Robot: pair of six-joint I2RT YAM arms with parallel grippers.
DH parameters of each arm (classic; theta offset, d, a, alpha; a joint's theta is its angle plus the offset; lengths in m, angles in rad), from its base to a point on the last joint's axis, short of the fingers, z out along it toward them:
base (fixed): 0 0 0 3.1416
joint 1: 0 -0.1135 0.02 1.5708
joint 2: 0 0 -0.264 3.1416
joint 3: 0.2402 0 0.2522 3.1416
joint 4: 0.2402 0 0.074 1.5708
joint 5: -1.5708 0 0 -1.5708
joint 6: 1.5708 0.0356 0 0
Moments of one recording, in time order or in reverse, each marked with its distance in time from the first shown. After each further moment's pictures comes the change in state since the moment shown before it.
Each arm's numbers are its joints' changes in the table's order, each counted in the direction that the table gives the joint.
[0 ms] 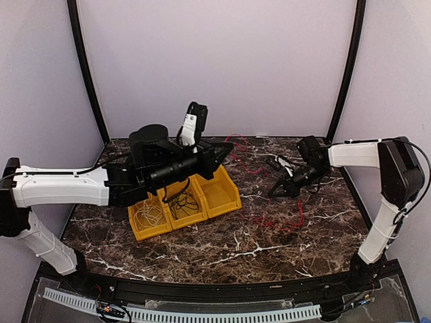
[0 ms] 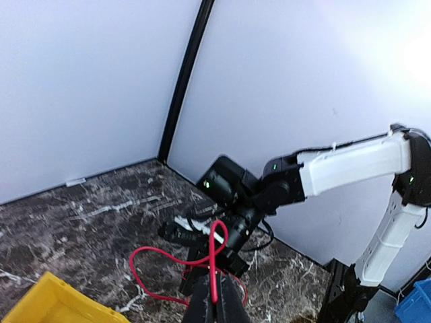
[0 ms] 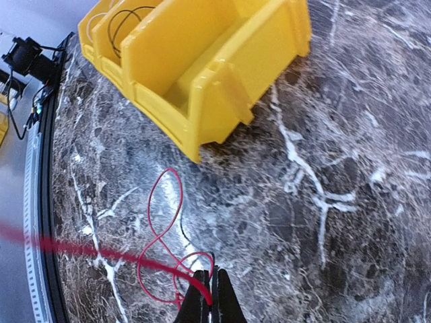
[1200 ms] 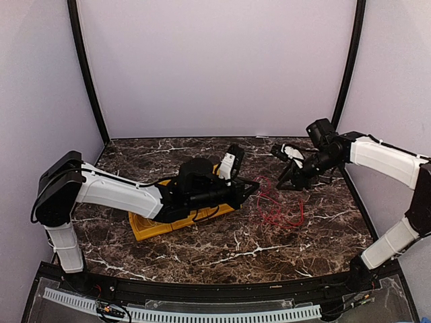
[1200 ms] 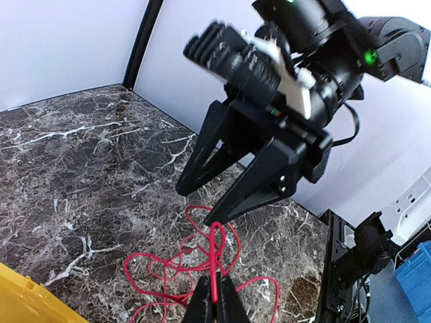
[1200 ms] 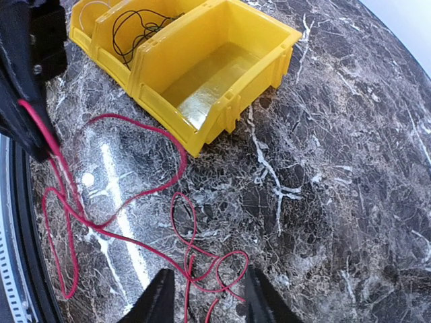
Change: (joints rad) left arm 0.006 0.375 0.052 -0.178 -0.158 -0.079; right arm -0.073 -0.312 0.023 0.149 -0.260 -0.064
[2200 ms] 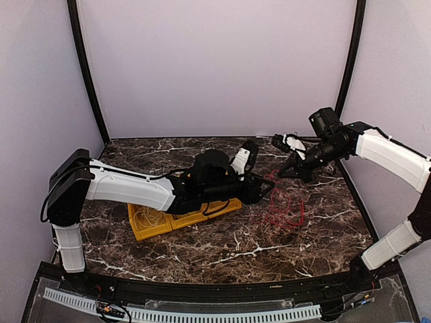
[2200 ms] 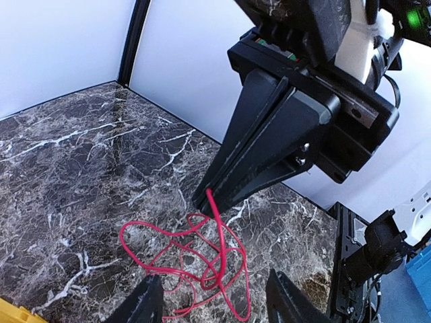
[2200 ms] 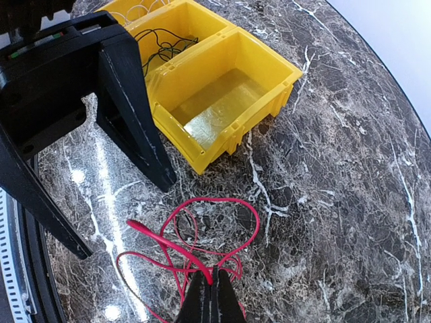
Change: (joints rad) left arm 0.011 0.072 0.176 0.162 -0.015 0.058; right arm -0.012 -0.025 0.101 0.087 -0.002 -0.045
